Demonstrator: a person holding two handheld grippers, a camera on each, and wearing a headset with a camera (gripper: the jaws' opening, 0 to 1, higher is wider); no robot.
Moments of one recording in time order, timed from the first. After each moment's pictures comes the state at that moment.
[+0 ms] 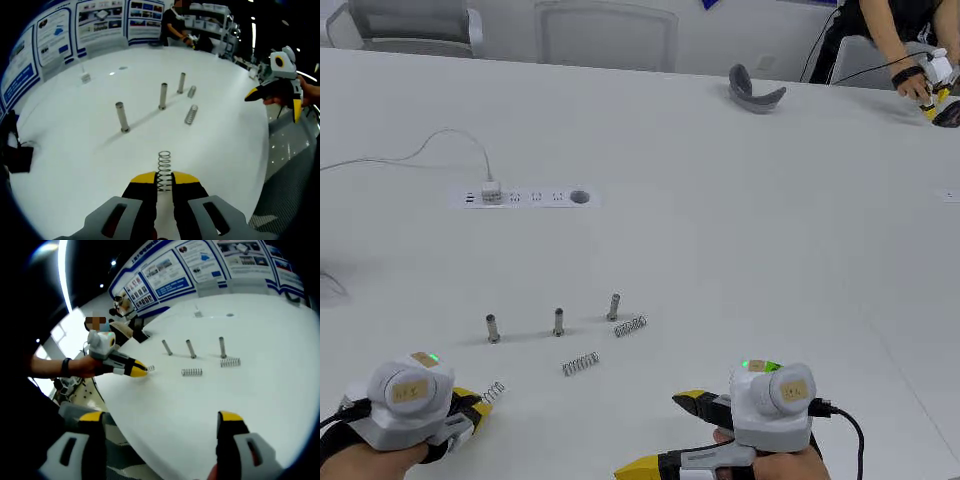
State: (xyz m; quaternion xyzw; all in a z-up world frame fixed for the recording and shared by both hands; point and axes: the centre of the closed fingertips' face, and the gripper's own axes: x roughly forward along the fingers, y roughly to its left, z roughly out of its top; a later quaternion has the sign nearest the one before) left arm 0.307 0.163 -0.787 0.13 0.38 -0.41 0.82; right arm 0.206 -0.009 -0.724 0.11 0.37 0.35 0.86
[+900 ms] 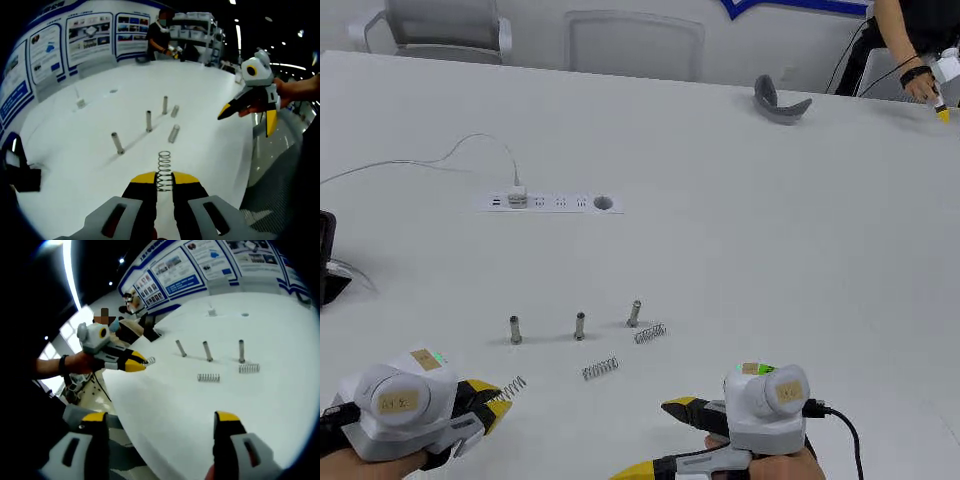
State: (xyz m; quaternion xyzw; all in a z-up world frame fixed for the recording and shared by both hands) left arm 0.292 0.150 -0.731 0.14 0.32 -0.46 0.82; right arm 0.215 0.024 -0.721 0.11 0.36 0.39 0.84
